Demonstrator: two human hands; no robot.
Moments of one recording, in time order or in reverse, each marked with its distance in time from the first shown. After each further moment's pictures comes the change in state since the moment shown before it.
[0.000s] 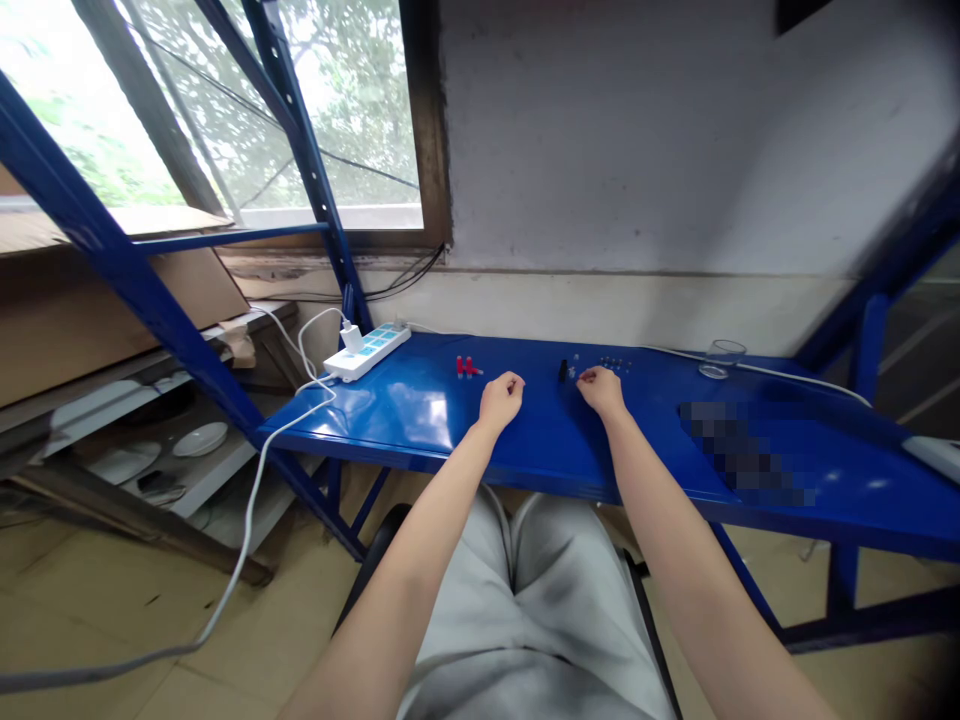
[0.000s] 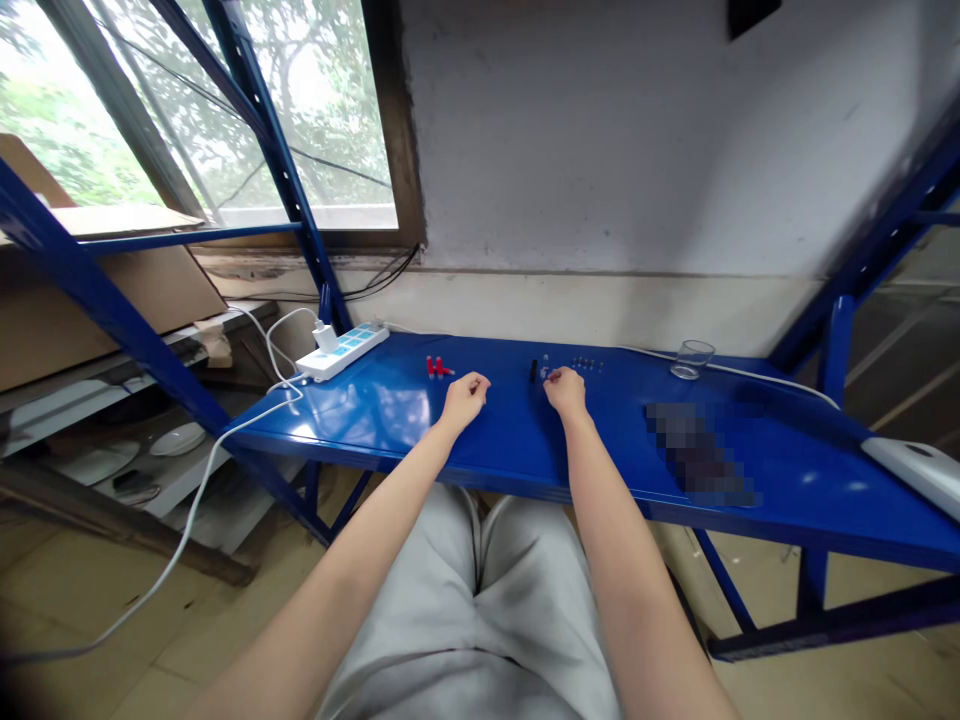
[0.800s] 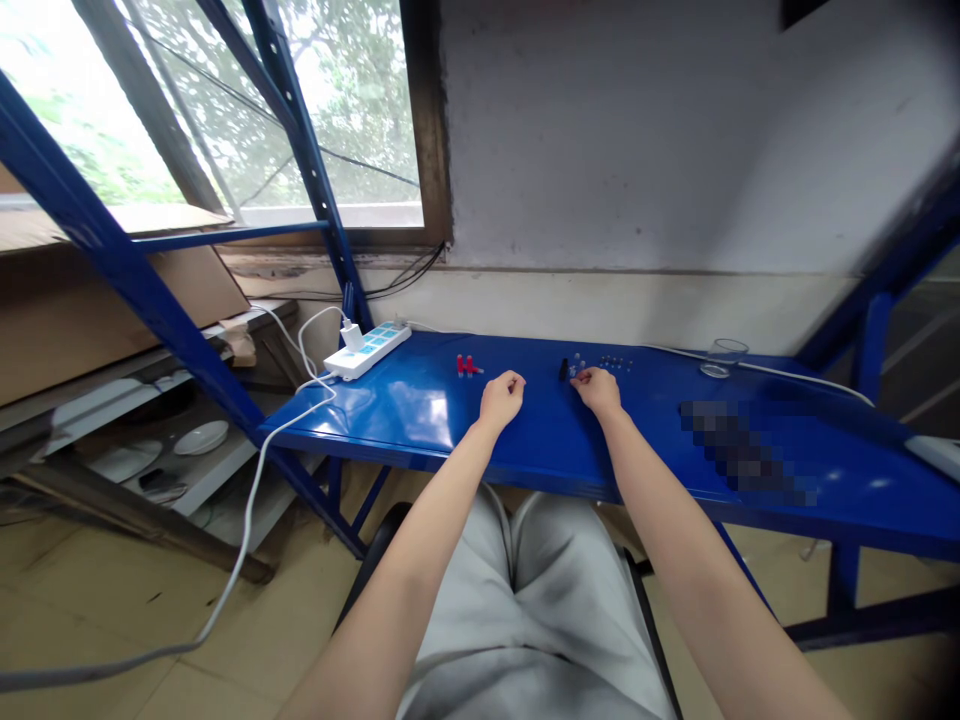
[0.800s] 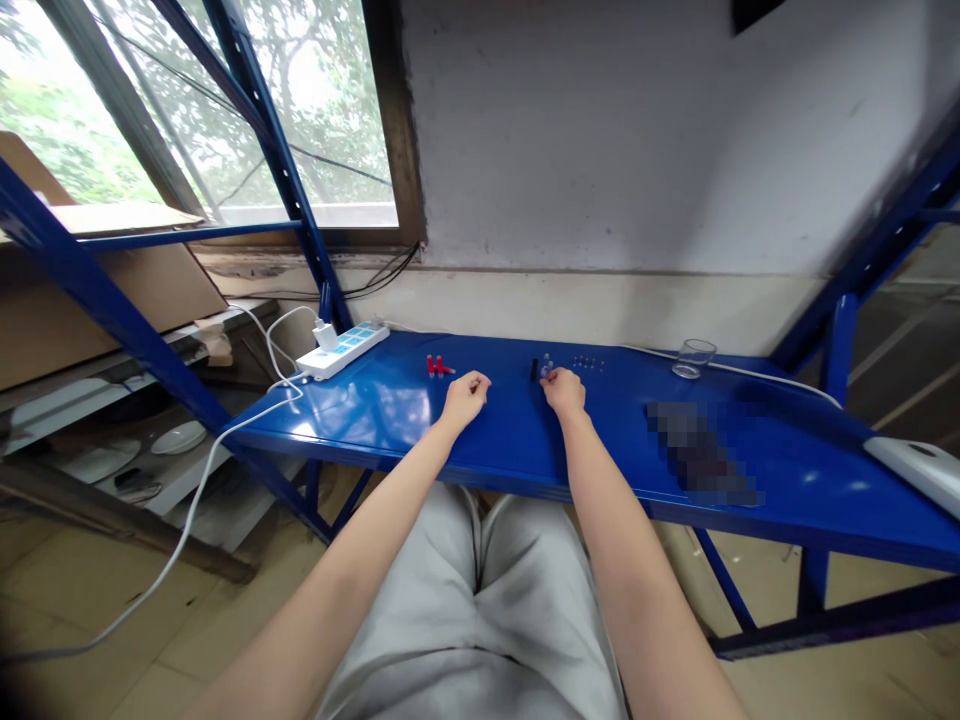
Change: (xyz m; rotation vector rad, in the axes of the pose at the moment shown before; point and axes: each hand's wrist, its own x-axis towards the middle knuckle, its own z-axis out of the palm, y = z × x) left_hand 0.000 -0.001 0.000 -0.025 -0.011 0.009; right_hand 0.009 0.008 0.013 -0.098 -0.063 0.014
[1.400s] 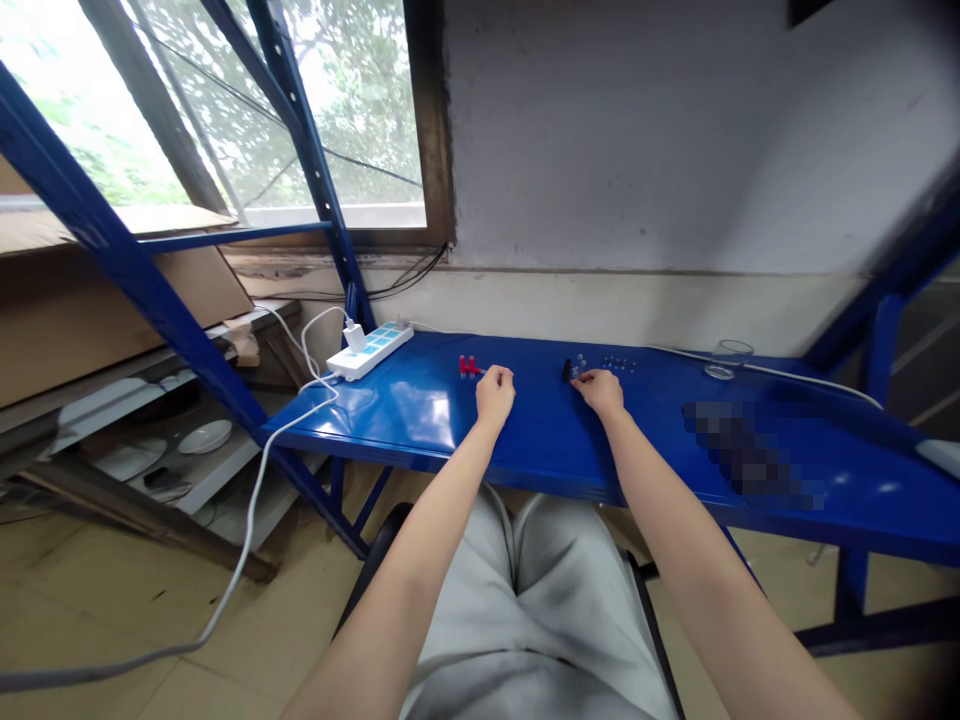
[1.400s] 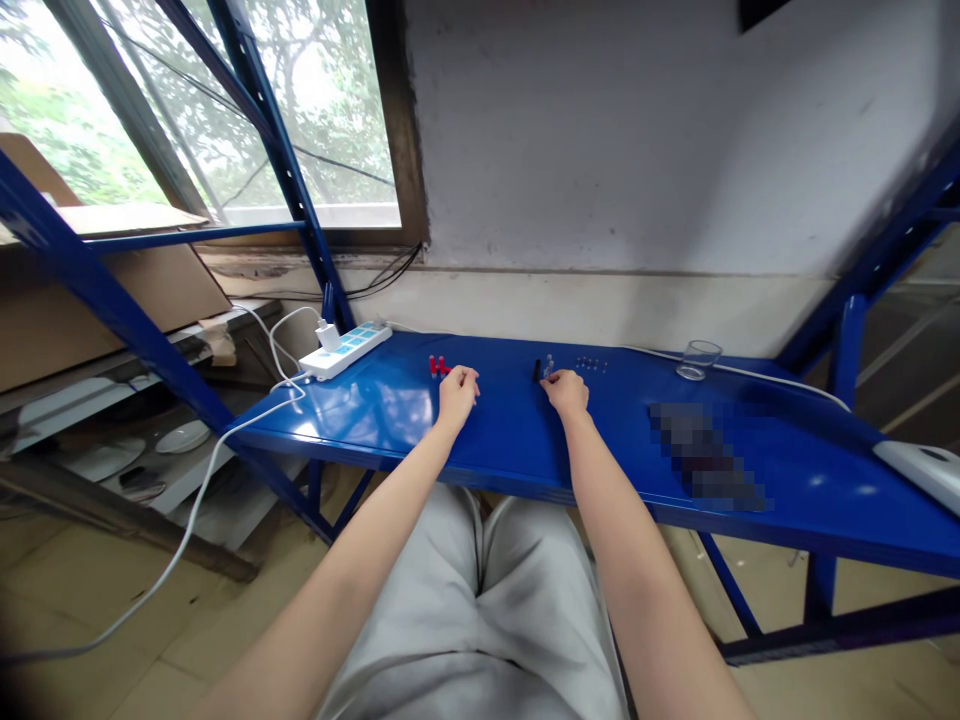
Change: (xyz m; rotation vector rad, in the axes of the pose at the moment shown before) left_hand 0.003 -0.001 -0.003 -0.215 0.210 -0.136; right_hand -0.005 -0.009 -0.007 -0.015 -0.013 0.035
